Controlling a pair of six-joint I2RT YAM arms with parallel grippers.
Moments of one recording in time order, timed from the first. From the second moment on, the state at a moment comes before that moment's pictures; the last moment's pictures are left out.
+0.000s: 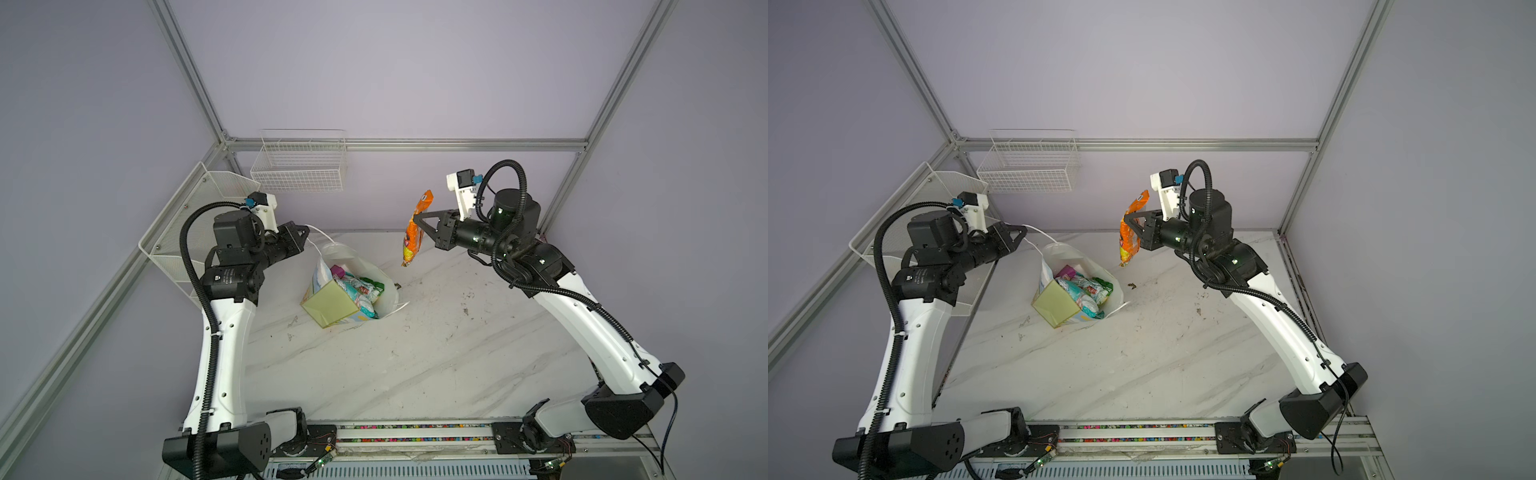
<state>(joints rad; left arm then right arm) 0.14 1.23 1.52 -0.65 0.50 -0.45 0.64 1.46 1.74 -0.36 -0.43 0.48</state>
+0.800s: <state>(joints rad) 0.21 1.20 1.43 -0.58 0.51 -0.47 0.83 1.66 1.93 -0.41 -0.44 0.41</state>
